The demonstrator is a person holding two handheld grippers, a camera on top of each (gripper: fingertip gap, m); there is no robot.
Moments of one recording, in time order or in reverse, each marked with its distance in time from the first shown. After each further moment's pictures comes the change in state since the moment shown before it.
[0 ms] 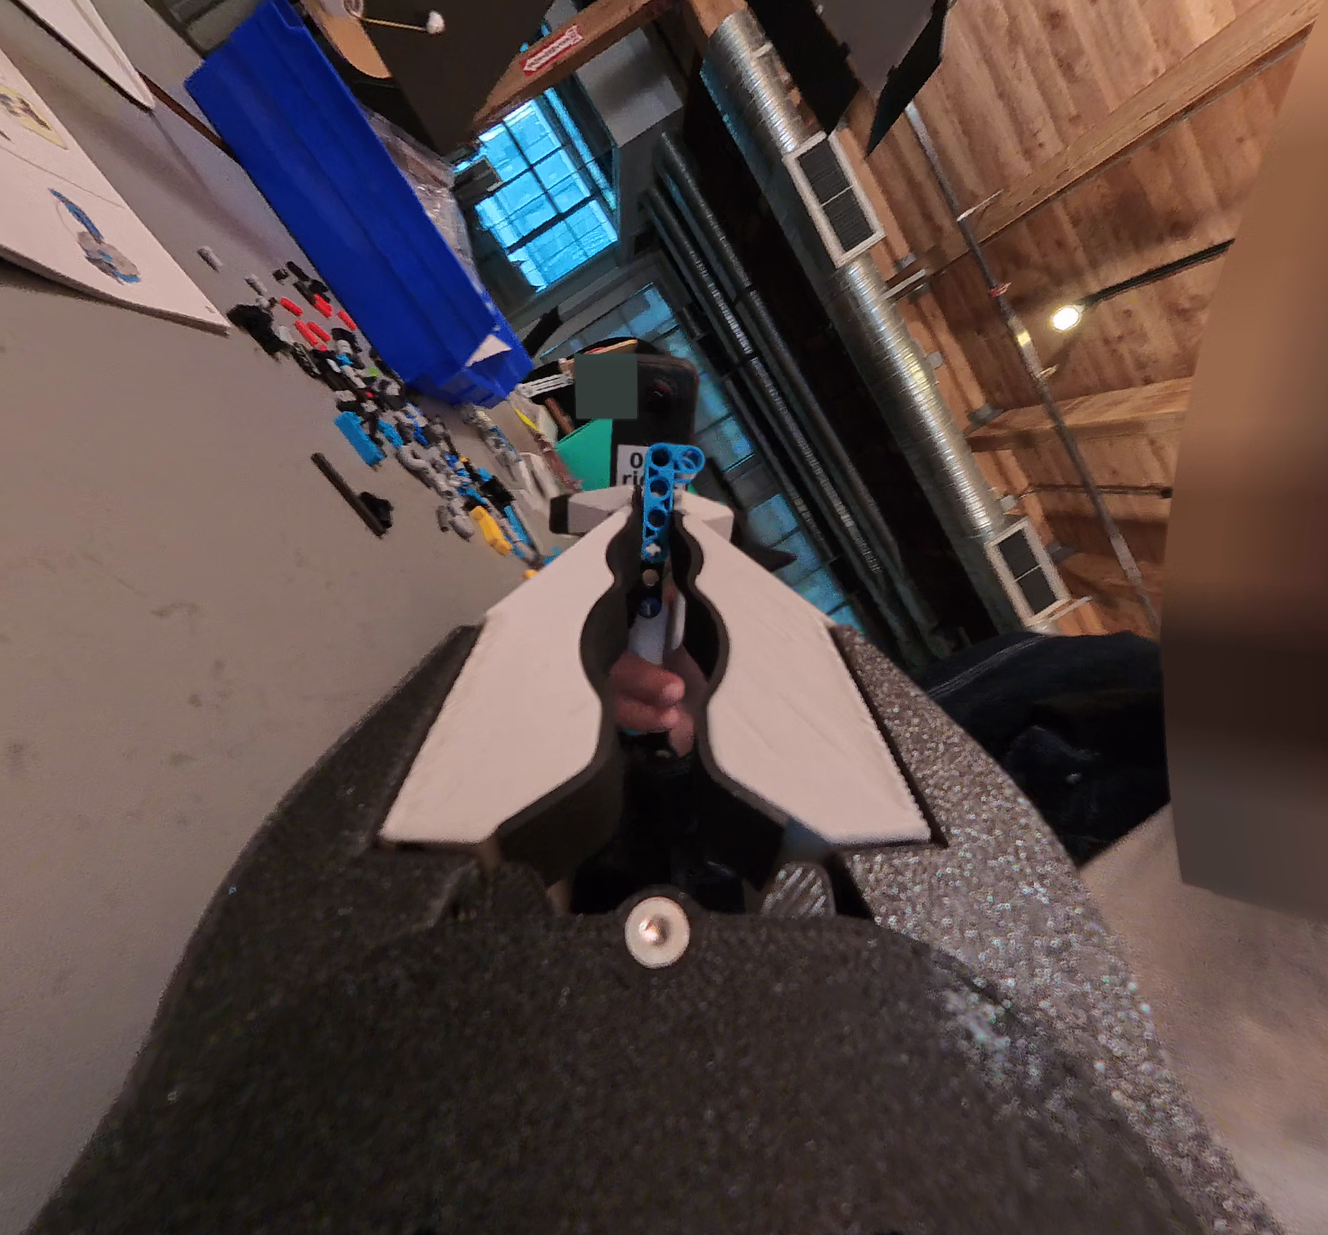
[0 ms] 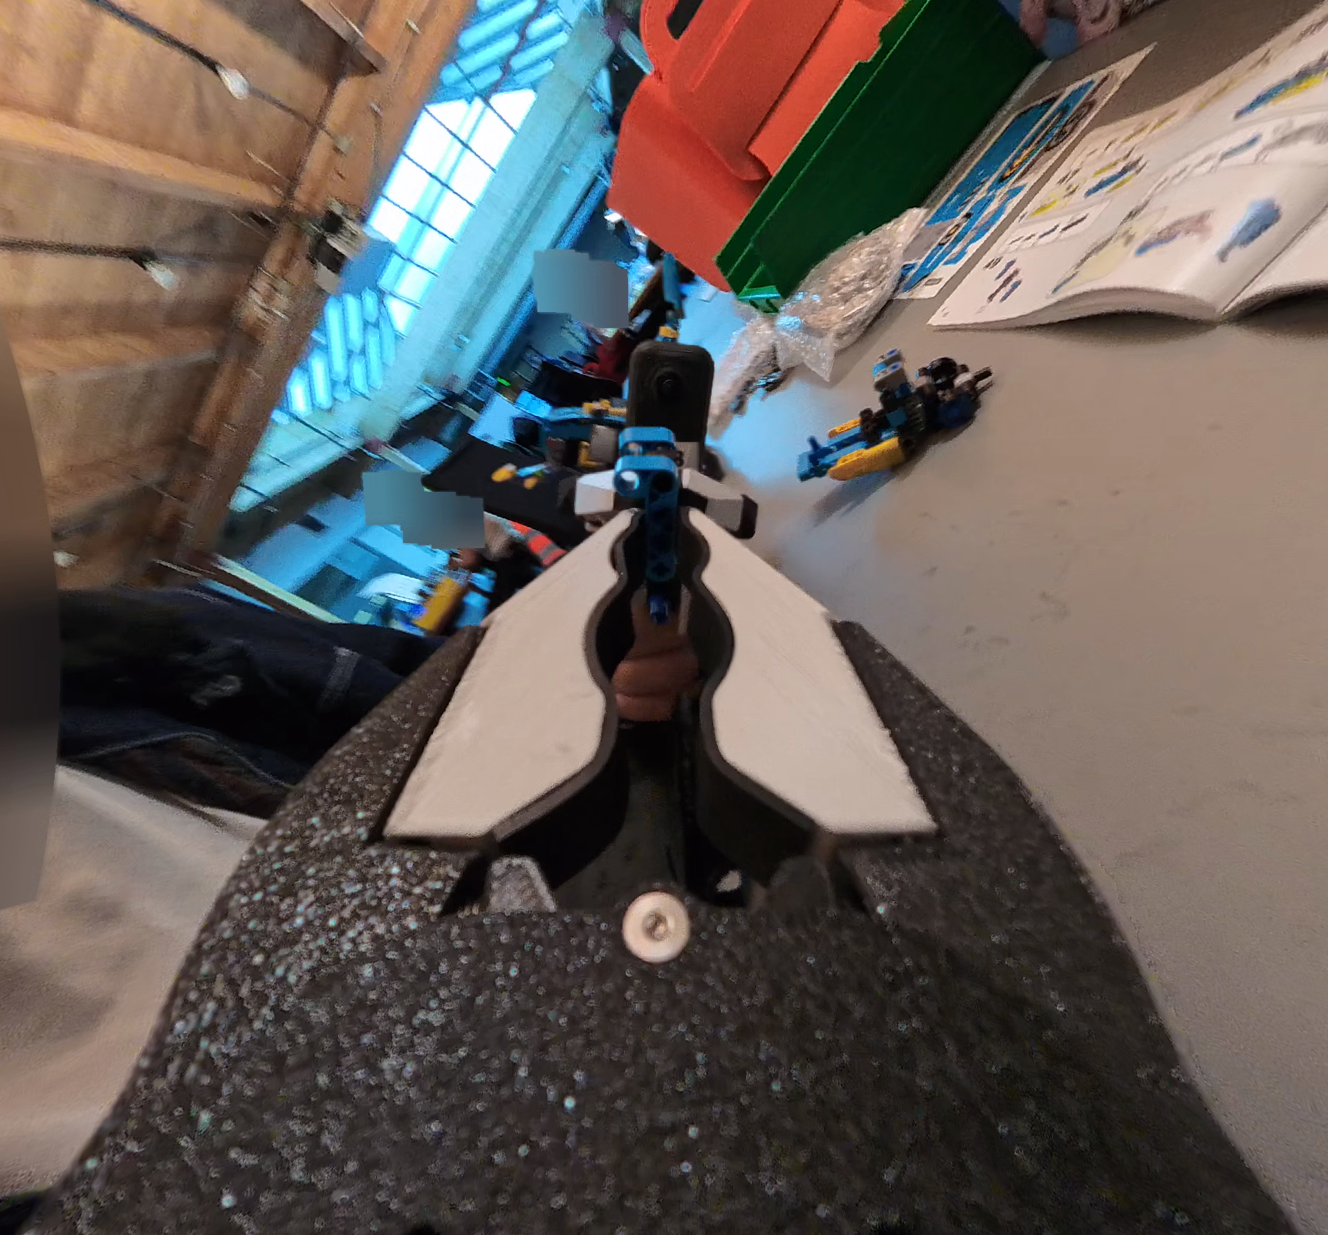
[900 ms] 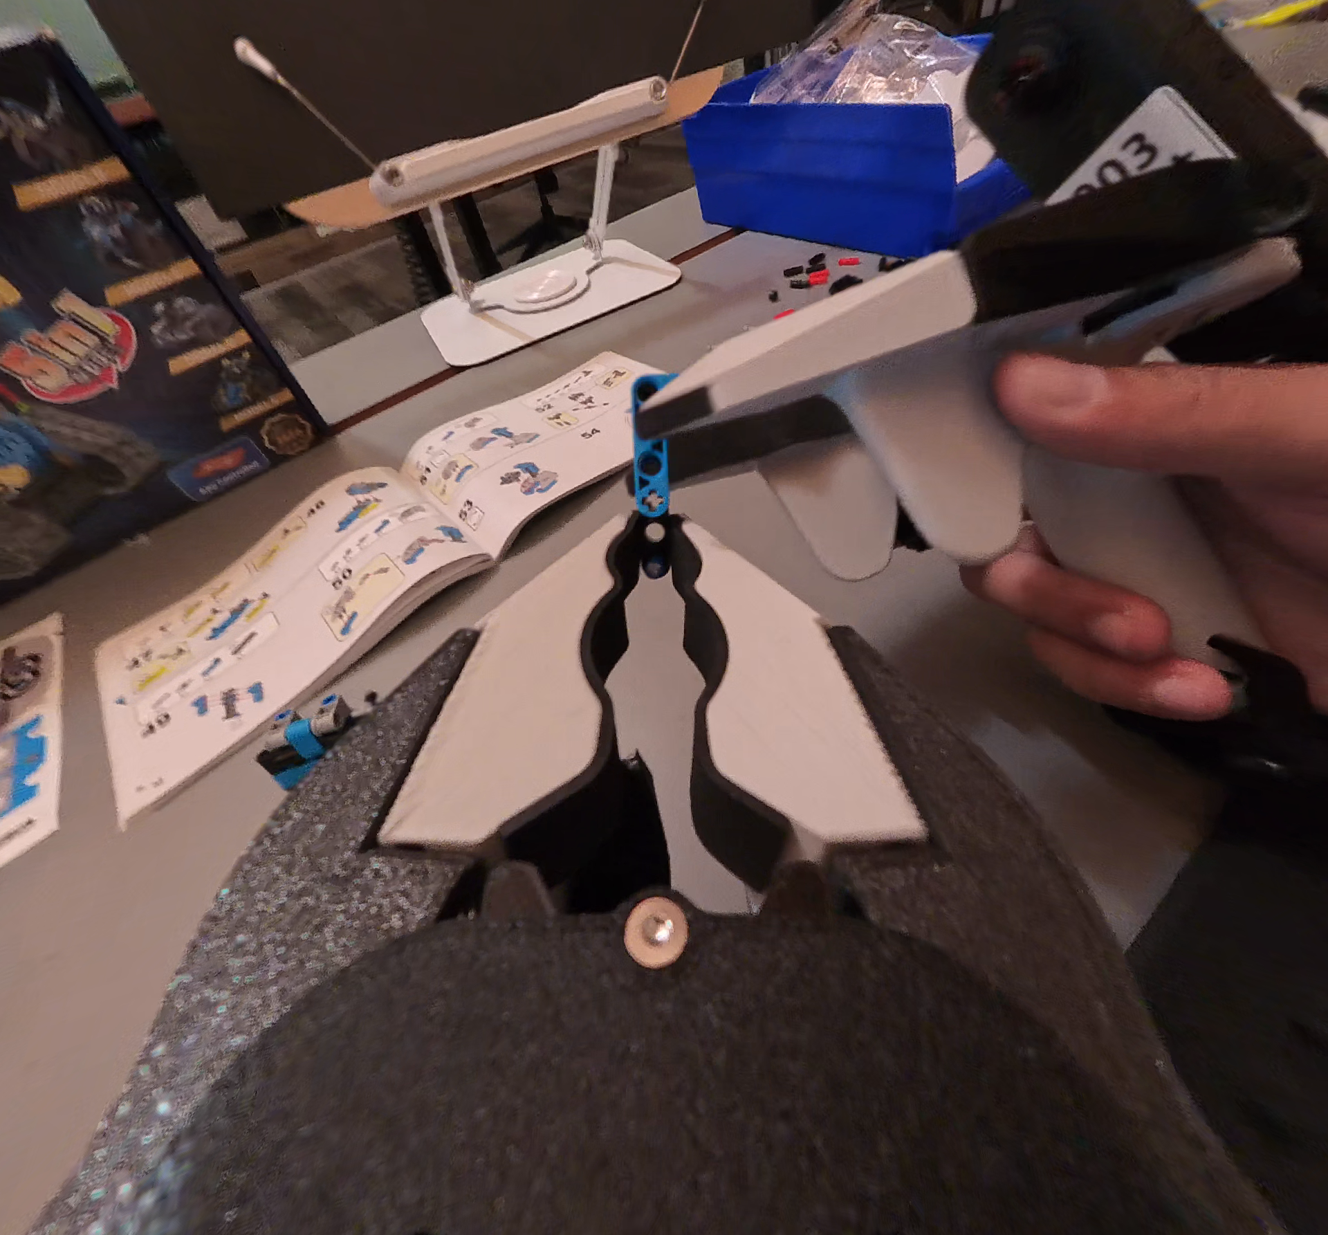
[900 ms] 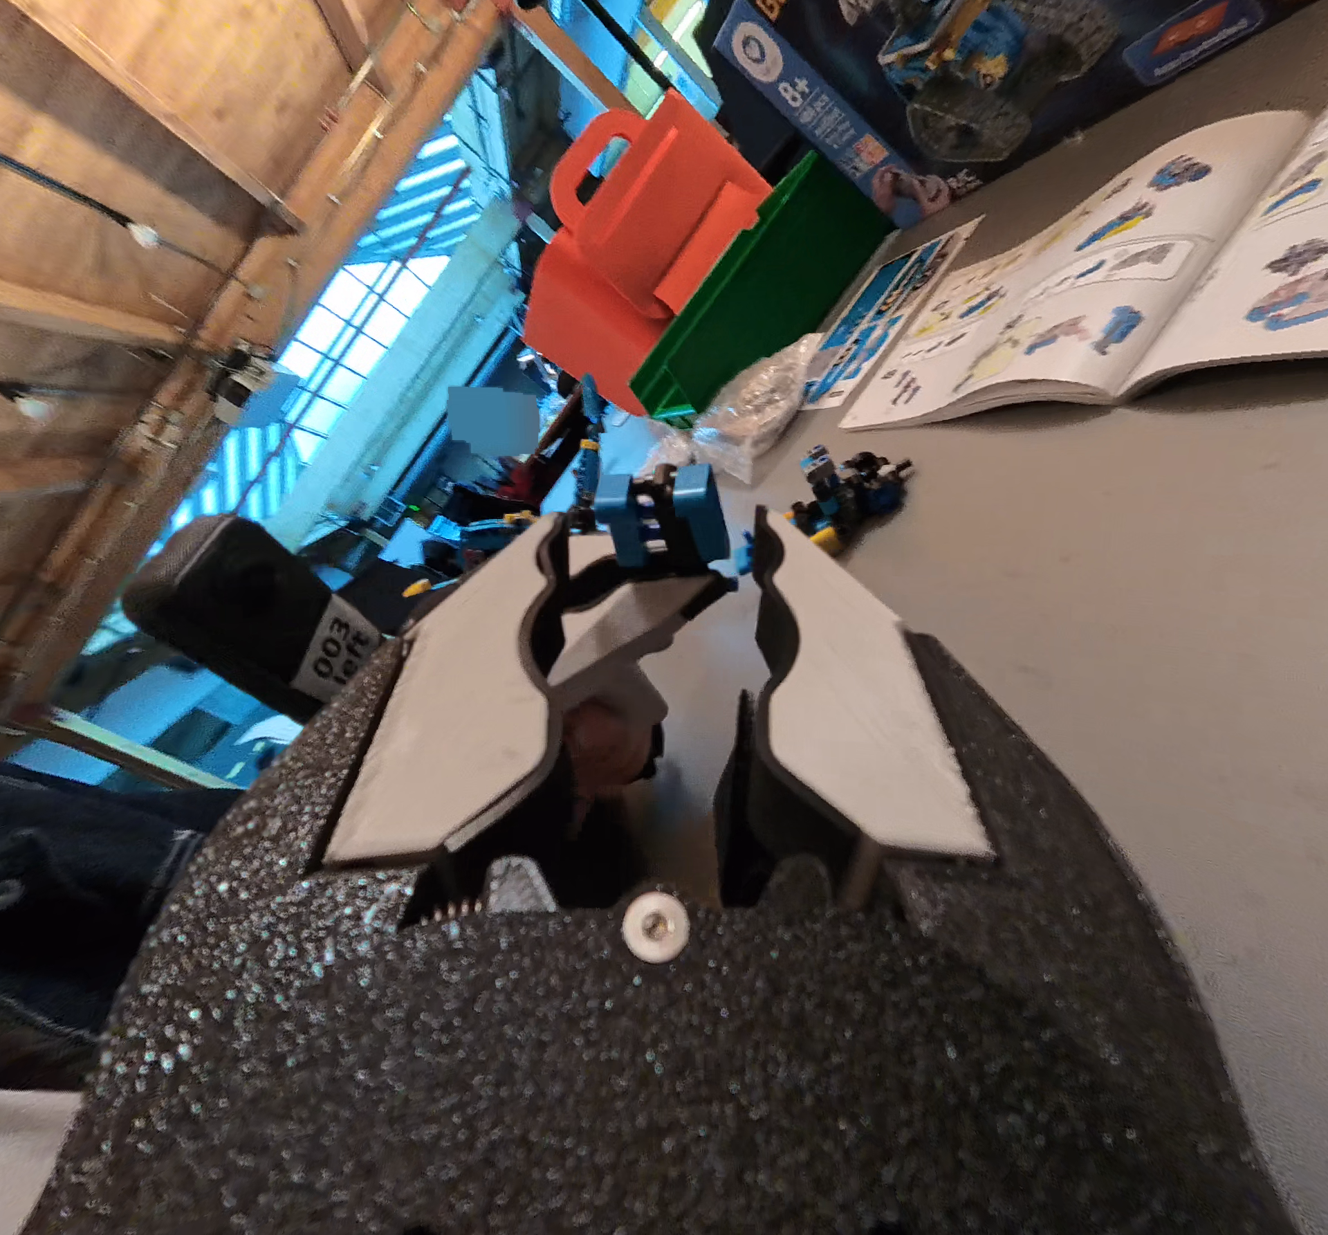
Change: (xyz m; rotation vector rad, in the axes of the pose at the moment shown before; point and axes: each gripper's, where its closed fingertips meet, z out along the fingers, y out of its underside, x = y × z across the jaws) left arm -0.033 -0.010 -0.015 -0.207 -0.840 1.176; right arm 0.014 -0.012 0.028 0.206 0.152 -0.039
